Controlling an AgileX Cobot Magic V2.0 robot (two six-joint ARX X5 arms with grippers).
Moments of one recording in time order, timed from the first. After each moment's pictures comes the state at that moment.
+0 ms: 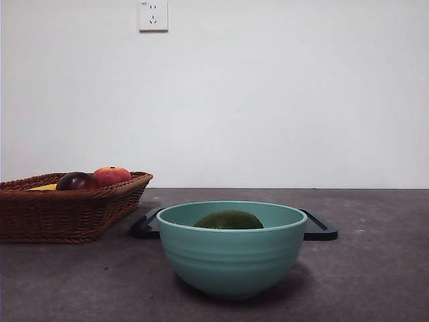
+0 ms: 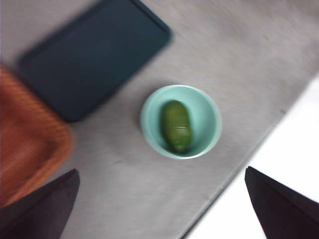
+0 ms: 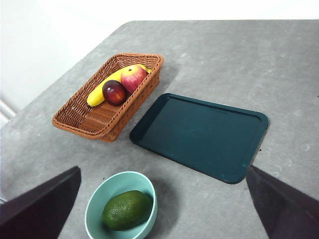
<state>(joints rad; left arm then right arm) -0.89 1.09 1.41 -1.16 -0.03 -0.09 0.11 0.60 0.87 -0.71 -0.58 0.11</state>
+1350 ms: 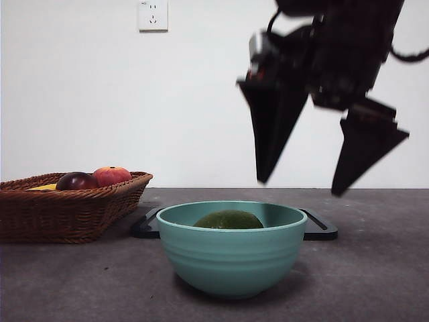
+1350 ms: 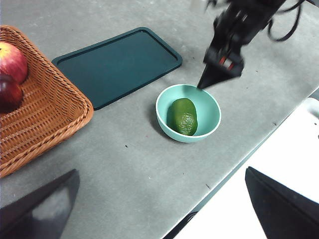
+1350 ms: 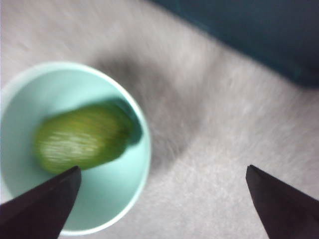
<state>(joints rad) -0.88 0.44 0.99 -1.12 -0.05 -0.17 0.66 1.50 1.07 -0.81 -0.15 0.22</state>
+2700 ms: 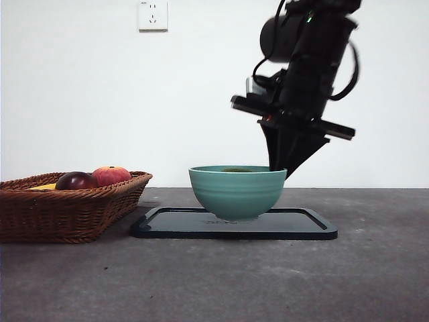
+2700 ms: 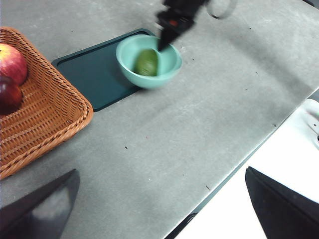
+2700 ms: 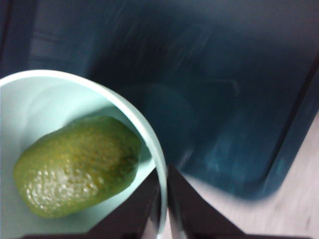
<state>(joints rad) -0.88 0.44 0.99 -1.11 -0.05 -0.17 0.47 1.89 1.51 -0.85 -0.19 0.27</state>
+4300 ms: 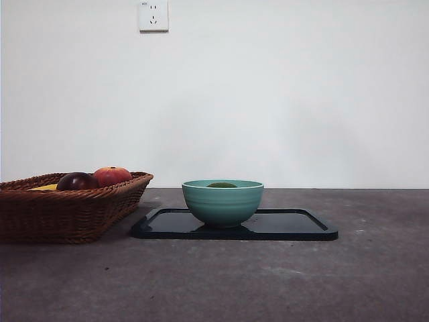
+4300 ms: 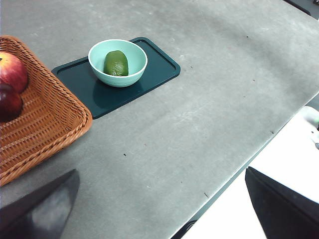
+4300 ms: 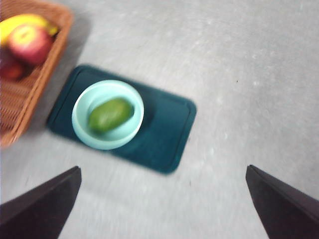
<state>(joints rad) -0.88 0.44 0.99 -1.08 -0.05 -0.17 0.59 1.48 1.93 -1.34 0.18 0.24</state>
